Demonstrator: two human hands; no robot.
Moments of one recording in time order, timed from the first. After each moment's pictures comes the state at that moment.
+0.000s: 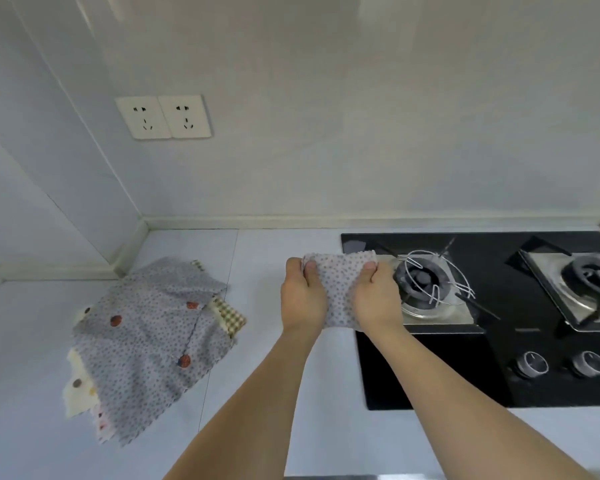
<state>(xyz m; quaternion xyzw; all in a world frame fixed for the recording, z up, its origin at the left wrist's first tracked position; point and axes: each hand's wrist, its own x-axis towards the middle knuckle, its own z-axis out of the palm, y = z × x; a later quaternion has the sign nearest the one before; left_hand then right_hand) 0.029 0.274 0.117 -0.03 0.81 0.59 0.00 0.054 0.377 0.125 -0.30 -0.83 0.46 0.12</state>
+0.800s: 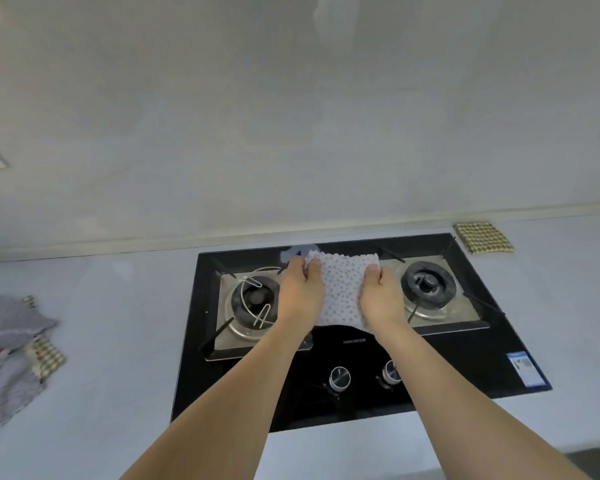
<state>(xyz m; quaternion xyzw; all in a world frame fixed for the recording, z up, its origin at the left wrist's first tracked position) 0.083 0.622 0.156 0.02 0.81 0.58 0.11 0.132 0.737 0.154 -0.37 -0.78 0.49 0.11</state>
